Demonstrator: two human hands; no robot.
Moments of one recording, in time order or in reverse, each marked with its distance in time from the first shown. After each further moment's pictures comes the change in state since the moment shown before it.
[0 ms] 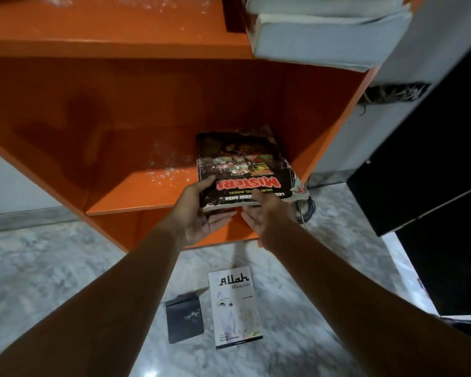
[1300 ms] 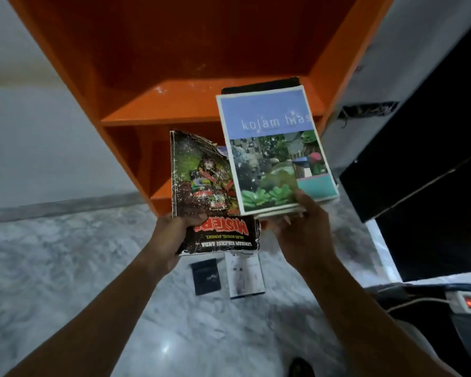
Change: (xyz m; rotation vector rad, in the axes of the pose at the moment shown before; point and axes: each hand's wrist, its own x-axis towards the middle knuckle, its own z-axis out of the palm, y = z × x) left_hand -0.234 0.005 -0.044 0.088 0.135 0.225; right_hand -0.209 -0.010 -0.051 0.503 -0.343 -0.178
